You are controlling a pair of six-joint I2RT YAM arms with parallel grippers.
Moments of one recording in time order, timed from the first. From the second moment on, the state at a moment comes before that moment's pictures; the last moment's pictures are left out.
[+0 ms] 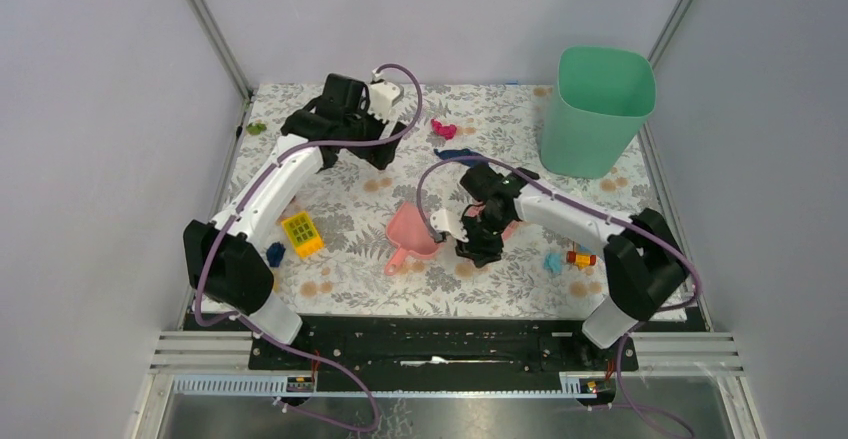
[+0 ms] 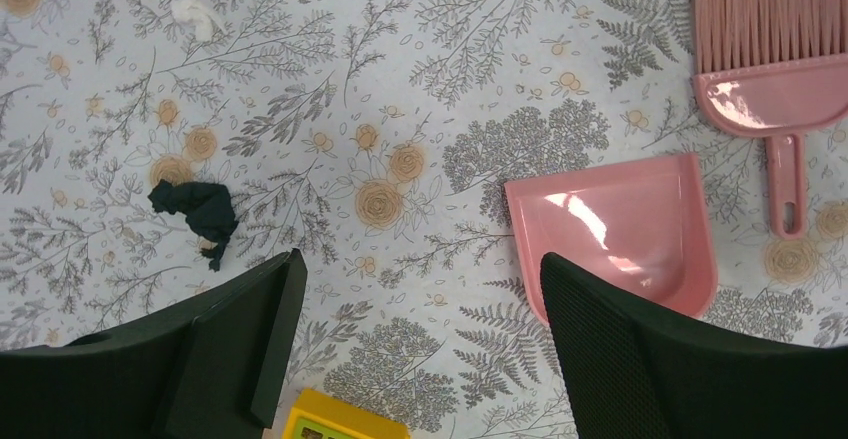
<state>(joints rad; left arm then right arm) -0.39 1.59 1.54 -0.74 0.15 0.25 0.71 1.66 1.16 -0.92 -0.46 -0.89</state>
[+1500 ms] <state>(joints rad) -0.22 1.46 1.40 -0.71 0.22 0.11 0.70 1.80 1.18 -0.90 -0.32 -1.59</state>
